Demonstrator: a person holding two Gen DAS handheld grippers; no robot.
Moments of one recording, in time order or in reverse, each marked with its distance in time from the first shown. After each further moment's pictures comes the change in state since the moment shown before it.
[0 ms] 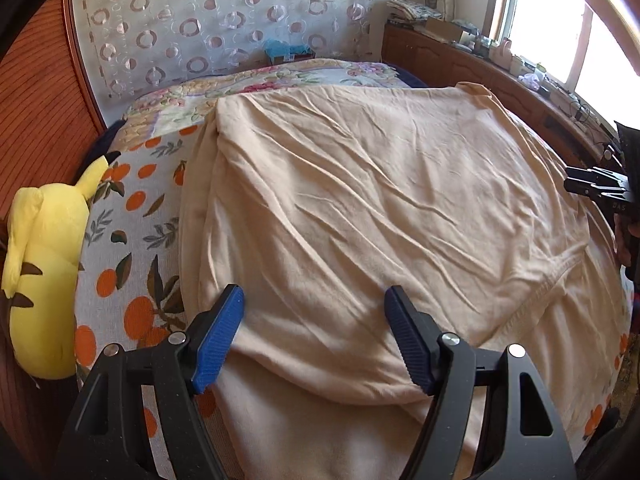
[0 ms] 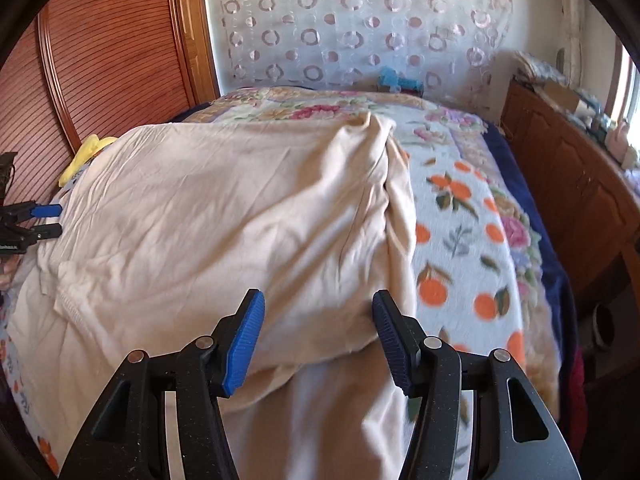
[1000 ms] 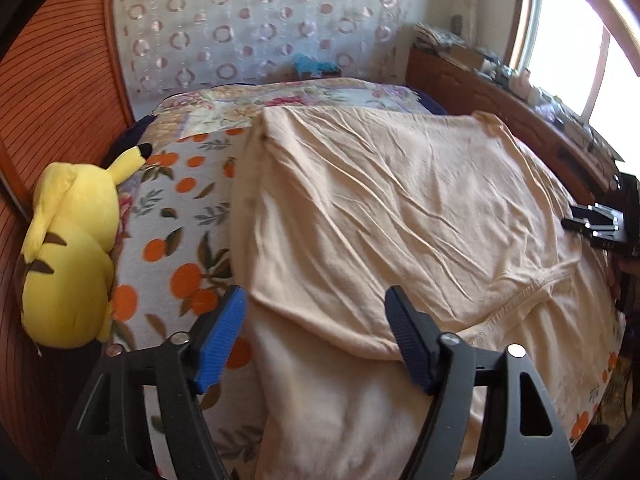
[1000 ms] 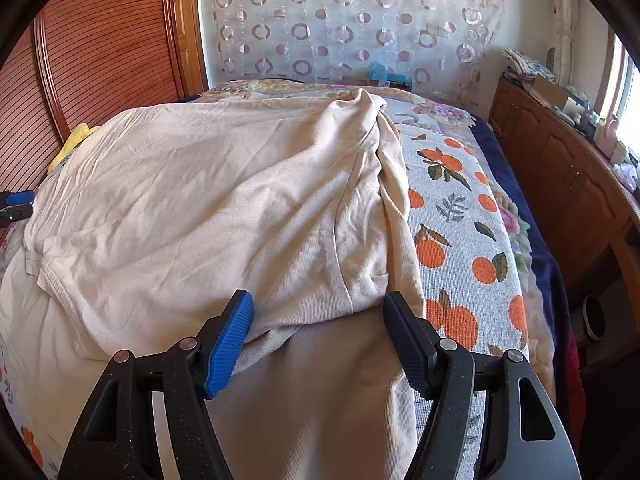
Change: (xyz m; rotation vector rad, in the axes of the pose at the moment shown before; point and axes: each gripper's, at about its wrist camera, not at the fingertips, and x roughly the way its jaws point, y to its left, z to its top) left arm -0.038 0.018 -0.019 -0.122 -0.060 0.042; right arm 0.018 -0.001 -0.007 -0.017 0.007 -0.060
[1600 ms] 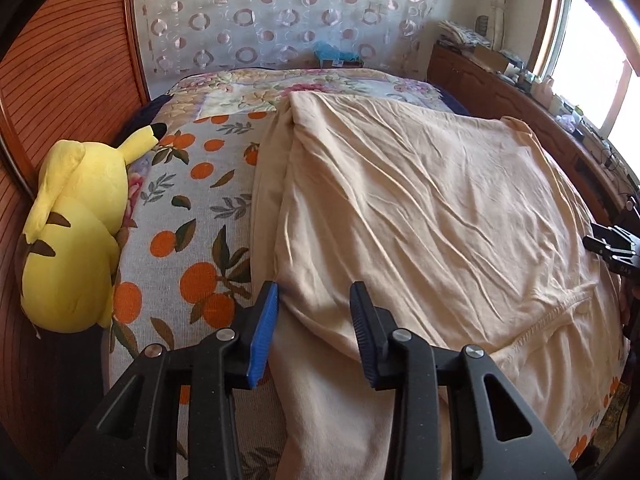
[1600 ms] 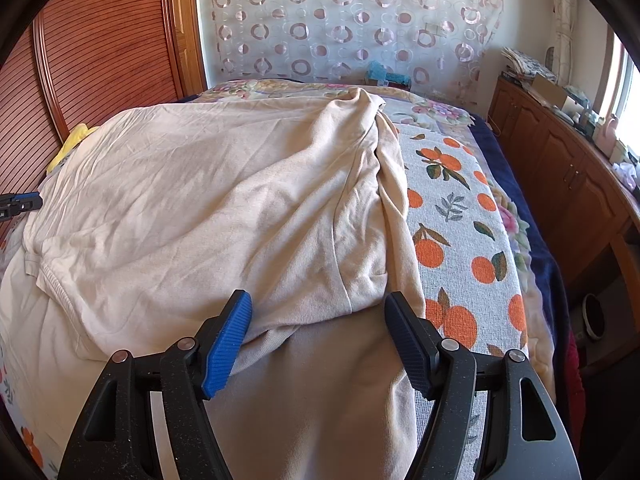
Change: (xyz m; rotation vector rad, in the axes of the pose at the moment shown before) left arm 0.025 0.011 0.009 -0.052 0.044 0.029; right arm 0.000 -0.001 -0.002 0.000 0.000 0.001
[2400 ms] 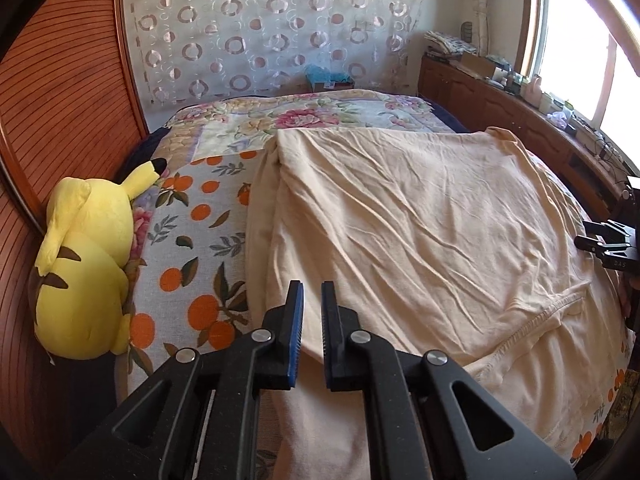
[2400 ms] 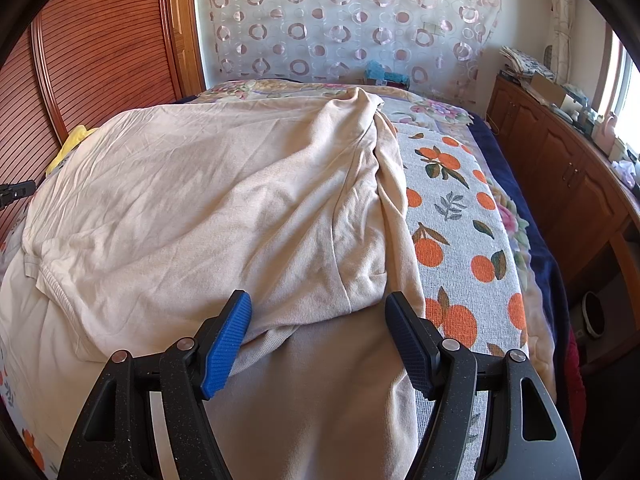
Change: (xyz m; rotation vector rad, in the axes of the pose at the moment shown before) left arm -0.022 -0.013 0.007 0.064 -0.077 0.031; right arm 0.001 -0.002 0.000 0.003 0.001 0.002
